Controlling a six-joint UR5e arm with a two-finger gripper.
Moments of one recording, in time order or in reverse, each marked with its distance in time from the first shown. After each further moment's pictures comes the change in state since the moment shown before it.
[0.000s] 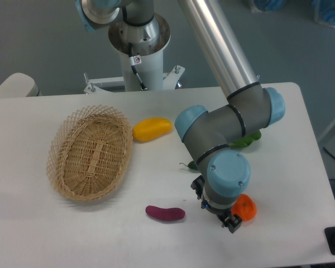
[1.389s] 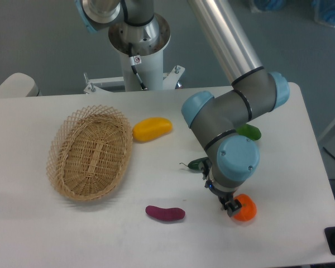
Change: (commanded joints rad) arm 0.057 0.104 -0.184 -0.035 0.020 0.325
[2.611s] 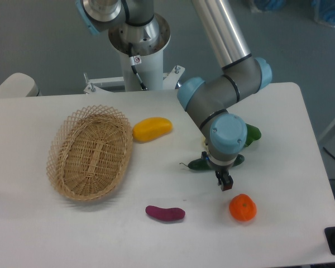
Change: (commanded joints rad) arm 0.051 0.103 -0.342 0.284 0.057 0.184
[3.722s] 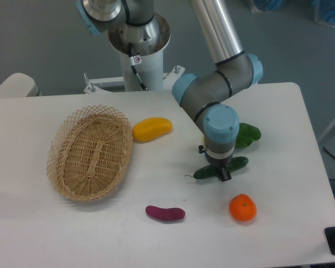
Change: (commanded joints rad) arm 0.000 0.000 0.058 0.033 0.002 -0.047
